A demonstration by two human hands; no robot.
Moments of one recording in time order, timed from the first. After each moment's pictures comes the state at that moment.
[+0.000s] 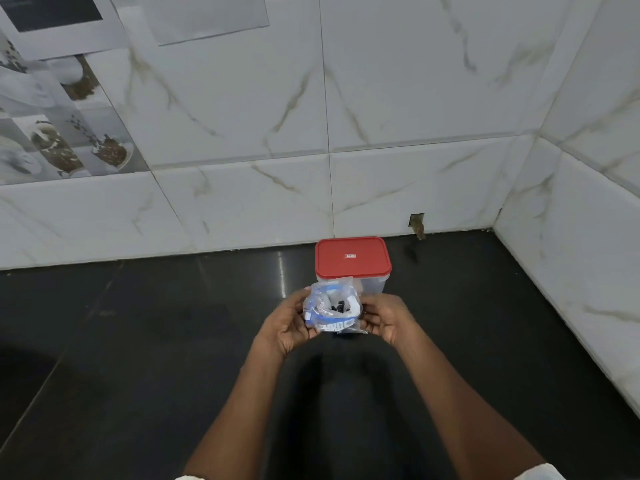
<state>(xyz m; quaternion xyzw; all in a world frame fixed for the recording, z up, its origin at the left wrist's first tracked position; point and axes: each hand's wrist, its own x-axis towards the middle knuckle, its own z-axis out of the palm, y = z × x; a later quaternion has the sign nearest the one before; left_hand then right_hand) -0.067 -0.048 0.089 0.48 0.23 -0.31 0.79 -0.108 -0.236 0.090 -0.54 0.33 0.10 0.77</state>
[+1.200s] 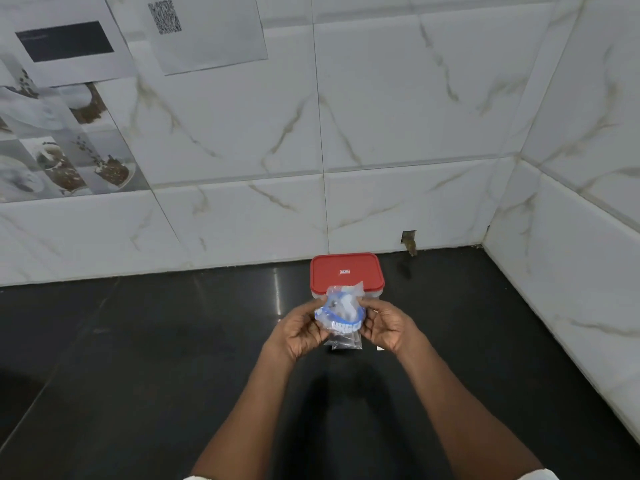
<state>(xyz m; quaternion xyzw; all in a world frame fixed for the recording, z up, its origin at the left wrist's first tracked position) -0.077 -0.076 0.117 0.34 0.18 -0.37 0.85 -0.109 -0.252 0.101 -0.38 0.28 0.13 0.87</state>
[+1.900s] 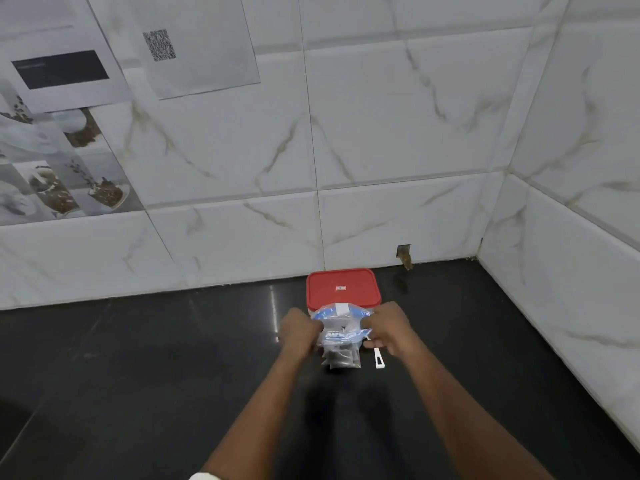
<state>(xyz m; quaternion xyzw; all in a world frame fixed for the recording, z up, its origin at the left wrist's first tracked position) -0.051 -0.098 0.125 0.92 0.08 -0.13 0.37 -0.093 -0.262 0.120 -0.75 0.30 0.05 0.58</state>
